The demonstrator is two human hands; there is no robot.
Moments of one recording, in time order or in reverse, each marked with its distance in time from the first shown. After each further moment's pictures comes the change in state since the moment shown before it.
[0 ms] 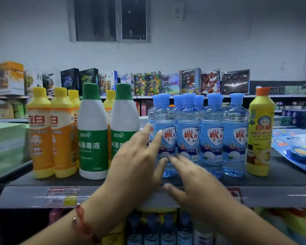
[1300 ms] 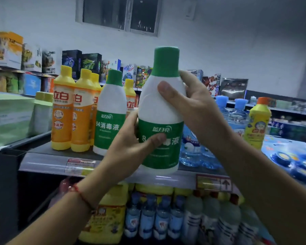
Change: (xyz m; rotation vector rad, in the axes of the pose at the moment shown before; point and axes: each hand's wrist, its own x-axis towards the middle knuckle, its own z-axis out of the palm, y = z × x) left_hand -0.034 -0.030 -0.024 -1.418 0.096 -0.213; right_hand 0.032 -0.091 -0.084 0.964 0.339 -0.342
